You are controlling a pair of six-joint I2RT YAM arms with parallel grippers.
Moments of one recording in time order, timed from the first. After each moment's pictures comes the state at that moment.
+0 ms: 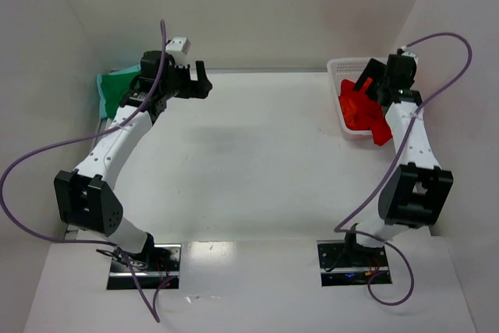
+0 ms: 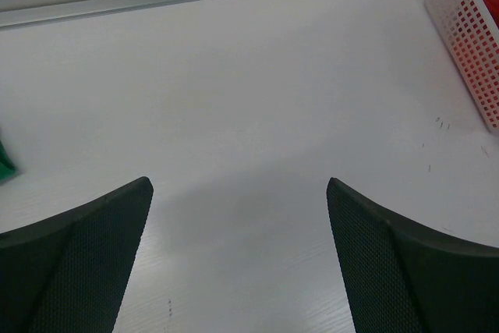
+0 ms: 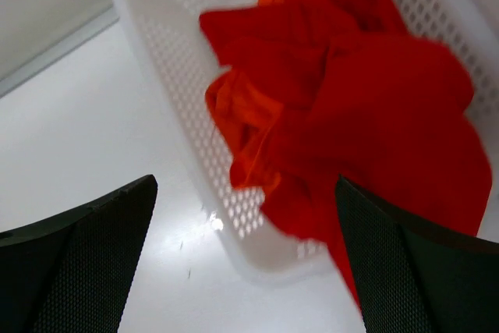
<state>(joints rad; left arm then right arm) -0.21 1.53 1.45 -0.32 0.16 -0.17 -0.19 1.57 1.42 -0.44 0.09 0.34</state>
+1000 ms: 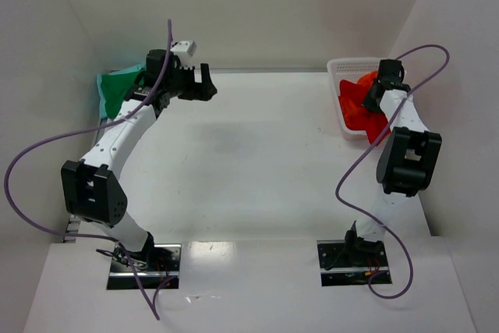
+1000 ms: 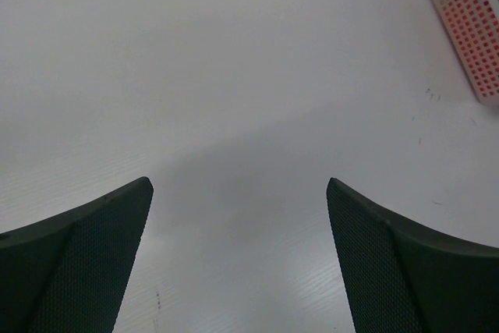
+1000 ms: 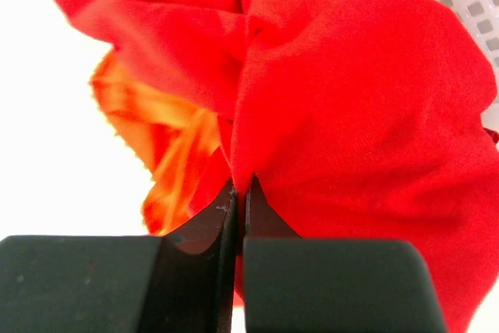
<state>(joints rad) -0.21 1.60 1.49 -0.38 0.24 -0.16 -0.22 1.87 1.52 -0.51 0.17 0.31</state>
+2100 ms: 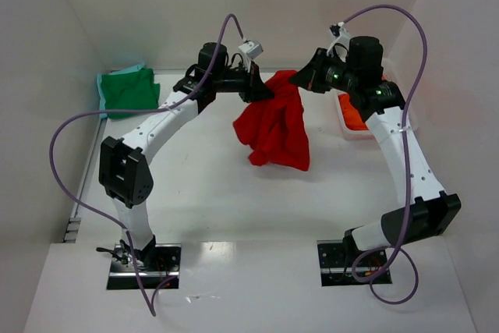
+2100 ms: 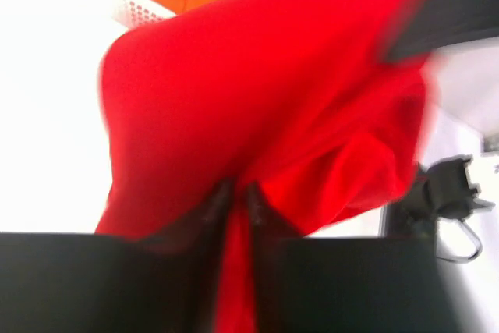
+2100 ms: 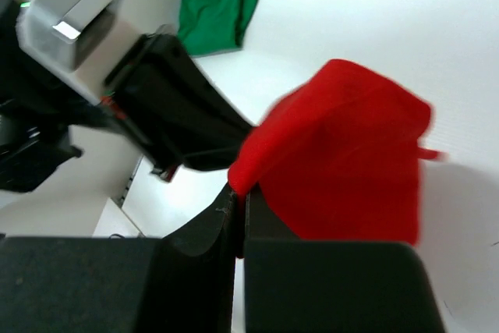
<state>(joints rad) -0.47 1.86 1.75 -0.20 0.77 -0.17 0.21 1.42 1.61 -0.53 -0.50 0.48</state>
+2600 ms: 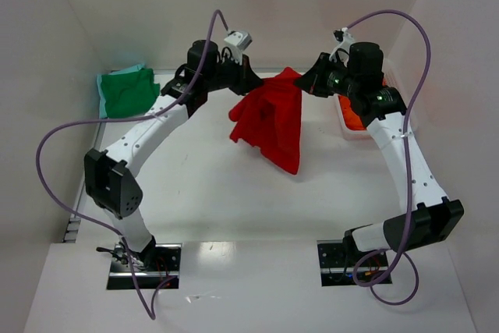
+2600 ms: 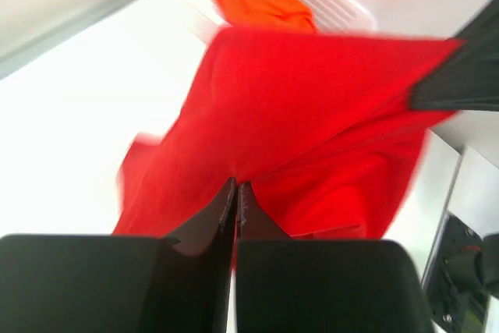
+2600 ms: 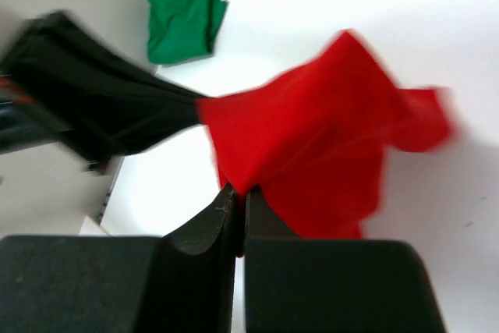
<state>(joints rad) -0.48 1.75 1.71 -0.21 0.47 -0.19 0.21 1.37 1.55 -0.54 -0.41 0.46</state>
